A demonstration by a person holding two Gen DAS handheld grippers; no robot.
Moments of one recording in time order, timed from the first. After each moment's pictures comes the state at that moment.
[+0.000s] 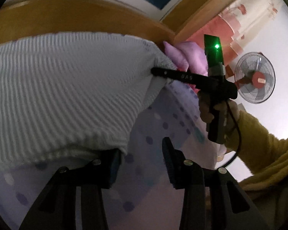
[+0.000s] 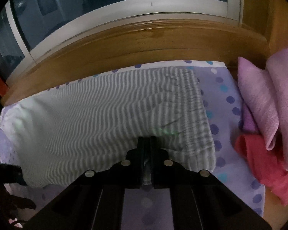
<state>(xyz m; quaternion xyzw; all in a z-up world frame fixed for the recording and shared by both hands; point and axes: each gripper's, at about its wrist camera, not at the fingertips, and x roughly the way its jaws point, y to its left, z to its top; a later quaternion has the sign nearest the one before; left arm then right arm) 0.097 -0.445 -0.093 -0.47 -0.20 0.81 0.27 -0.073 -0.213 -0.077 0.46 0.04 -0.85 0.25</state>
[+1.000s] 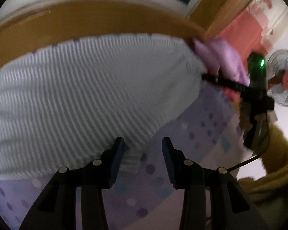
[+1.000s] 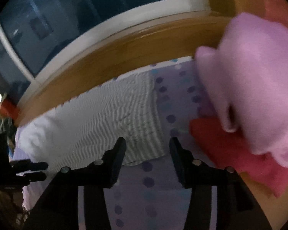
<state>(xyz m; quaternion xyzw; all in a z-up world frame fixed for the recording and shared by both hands) 0.078 -0.443 -0.078 -0.53 -0.12 0.82 0.16 -0.072 -0.152 -0.069 0.46 -0.02 -0.85 0.25</state>
